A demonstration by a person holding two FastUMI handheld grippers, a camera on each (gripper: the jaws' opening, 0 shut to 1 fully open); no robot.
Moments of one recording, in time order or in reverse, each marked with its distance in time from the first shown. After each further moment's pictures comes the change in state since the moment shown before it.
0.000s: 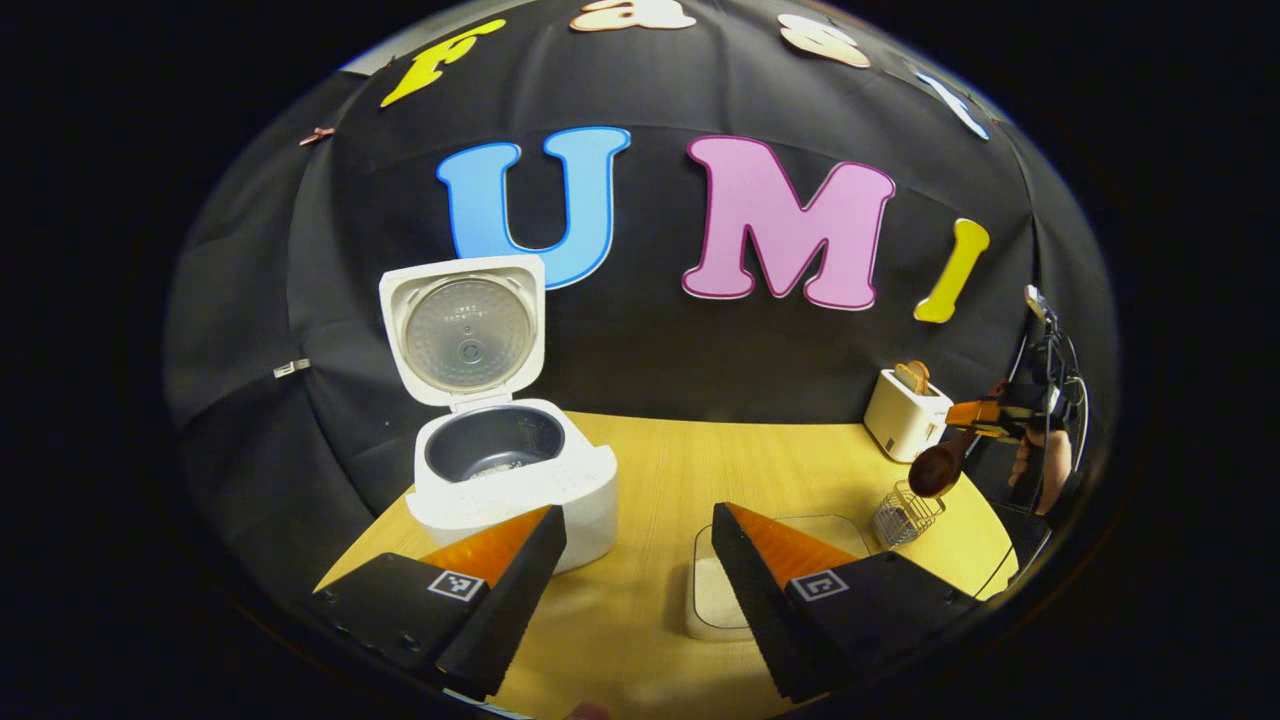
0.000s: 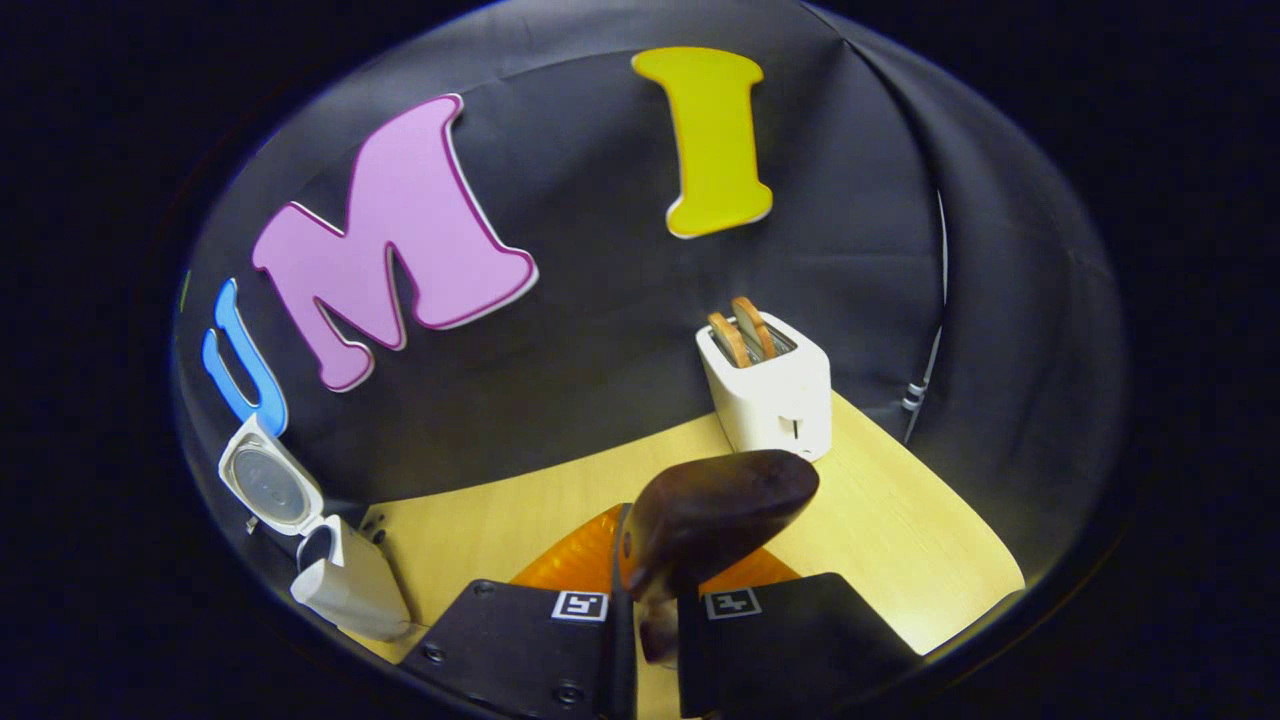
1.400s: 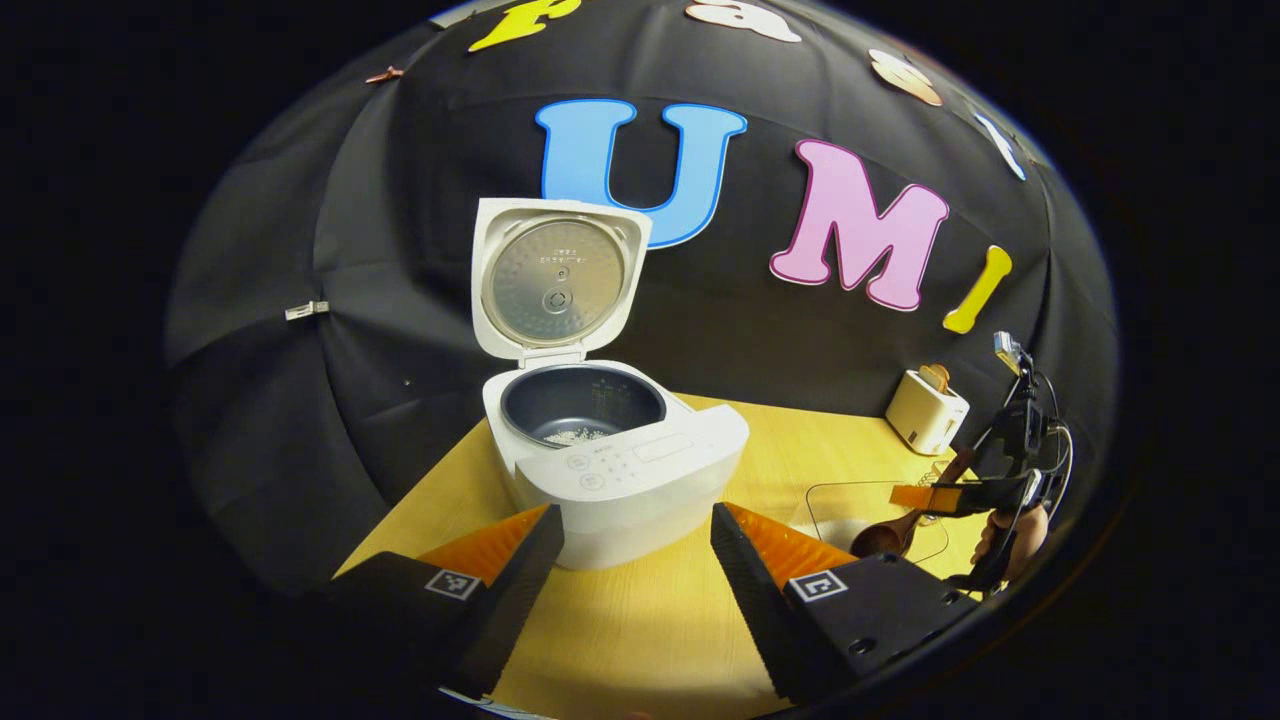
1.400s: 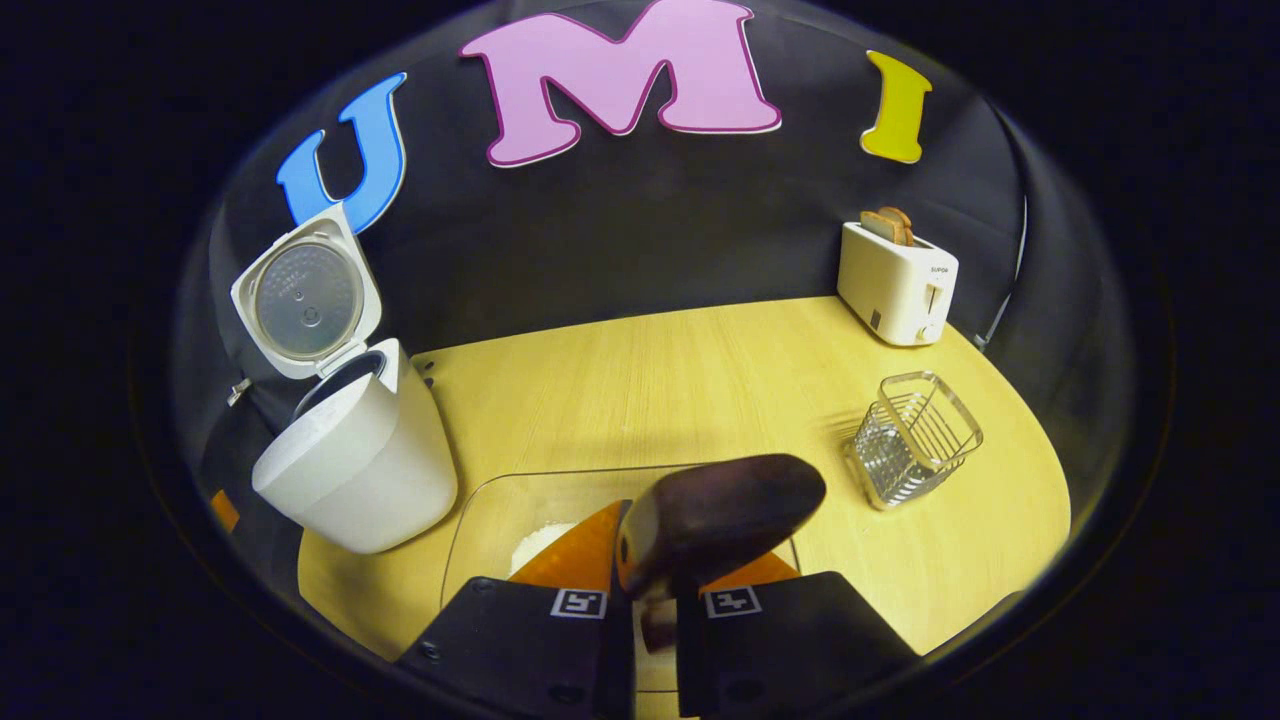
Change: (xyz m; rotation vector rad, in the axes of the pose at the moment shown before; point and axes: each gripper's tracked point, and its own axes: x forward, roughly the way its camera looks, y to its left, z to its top) left arm 0.003 0.134 -0.050 -0.089 0.035 -0.045; right arm -0.052 0.166 -0.234 -0.219 0.275 0.046
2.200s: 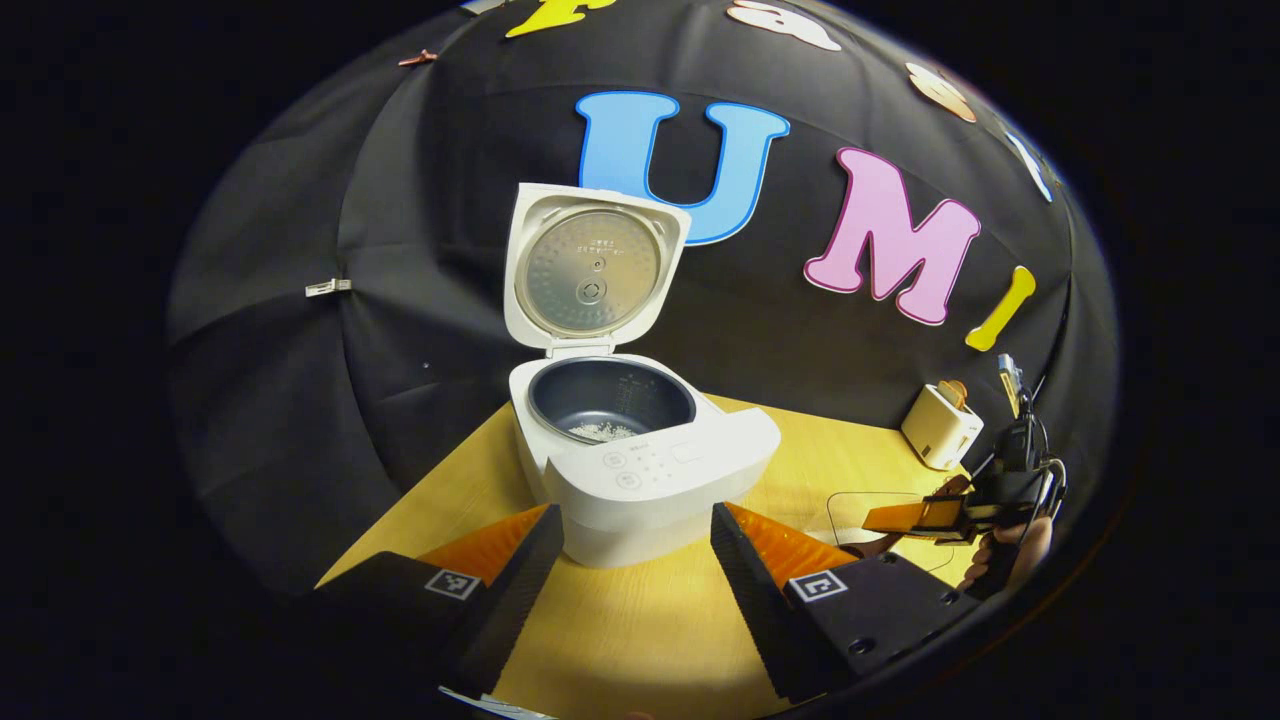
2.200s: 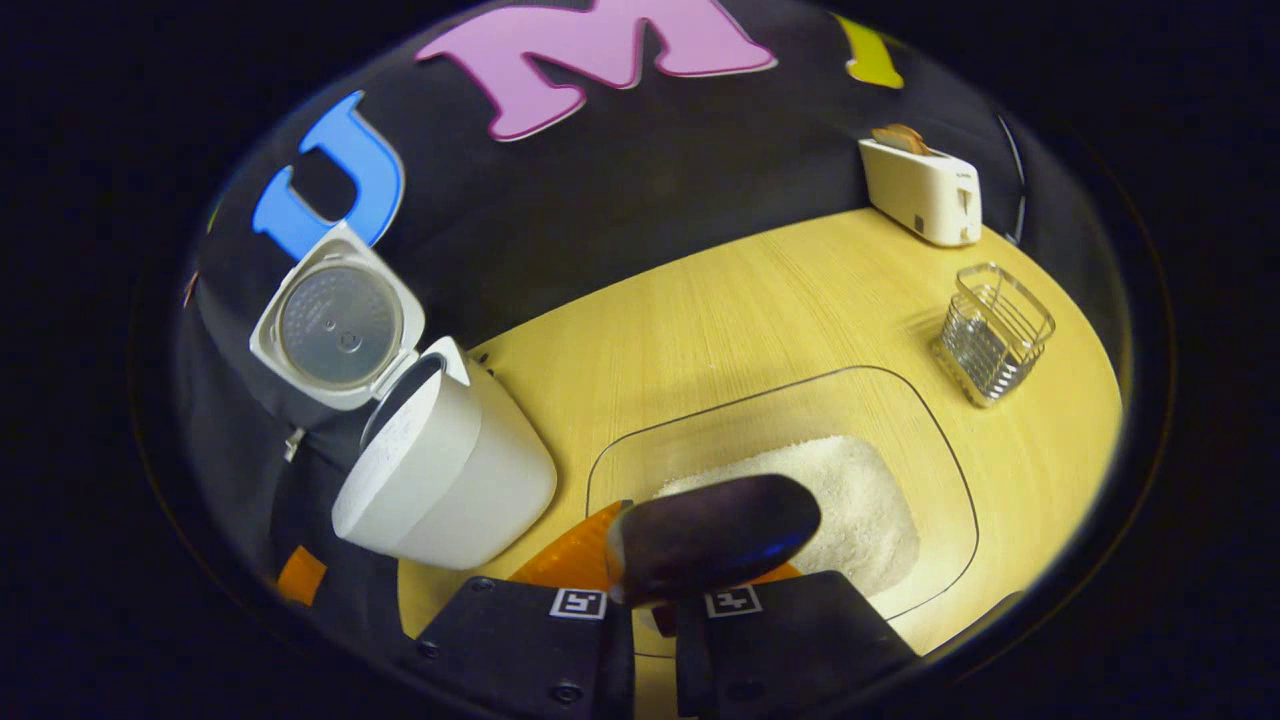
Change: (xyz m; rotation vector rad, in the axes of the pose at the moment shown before) left arm 0.004 0.024 -0.001 -0.057 0.015 0.044; right arm -0.001 0.057 -0.026 0.315 0.171 0.093
